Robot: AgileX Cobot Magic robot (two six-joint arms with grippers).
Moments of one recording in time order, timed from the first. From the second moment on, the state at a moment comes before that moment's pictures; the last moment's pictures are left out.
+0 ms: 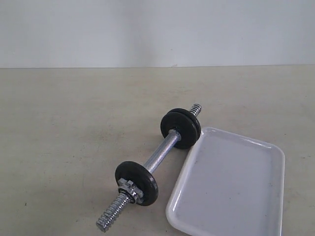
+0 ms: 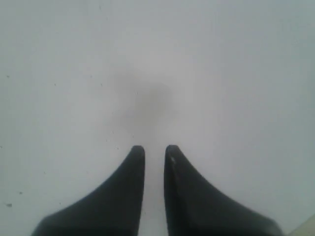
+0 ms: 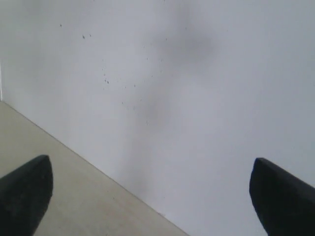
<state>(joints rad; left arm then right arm) -0.35 1.10 -1.21 -1.74 0.06 2.03 0.22 1.09 -1.53 0.53 0.70 -0.67</state>
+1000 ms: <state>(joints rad) -0.35 0.46 -0.95 -1.63 0.31 2.00 0.22 0.79 -1.53 0.80 1.22 -0.89</state>
